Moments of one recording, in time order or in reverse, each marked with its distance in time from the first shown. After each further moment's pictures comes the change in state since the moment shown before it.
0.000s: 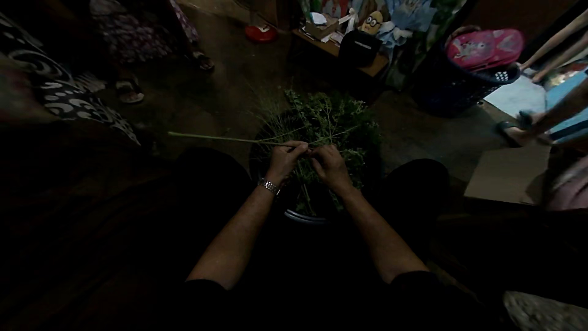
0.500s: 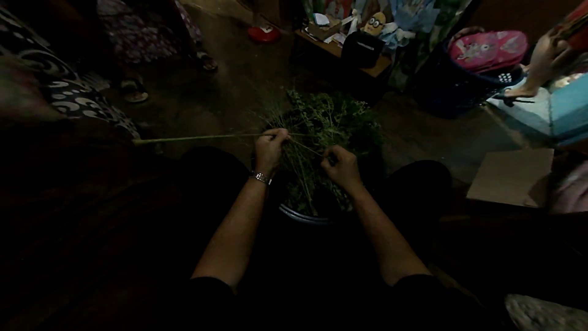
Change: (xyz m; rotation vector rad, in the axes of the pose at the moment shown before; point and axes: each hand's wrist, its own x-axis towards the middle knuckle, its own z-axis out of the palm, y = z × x) left_hand 0.019 0.004 -0.029 0.042 0.231 0.078; right_hand 0.003 -0.018 -0.033 0.050 -0.103 0.307
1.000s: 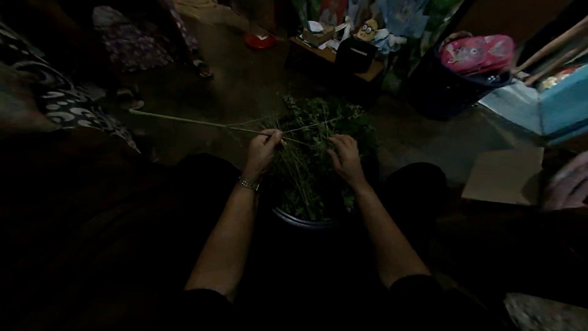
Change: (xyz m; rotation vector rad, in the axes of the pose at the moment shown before) left_hand 0.003 0.019 -0.015 0.020 -0.158 0.023; right_hand 0.020 0.042 -0.010 -0.184 0.093 -0.185
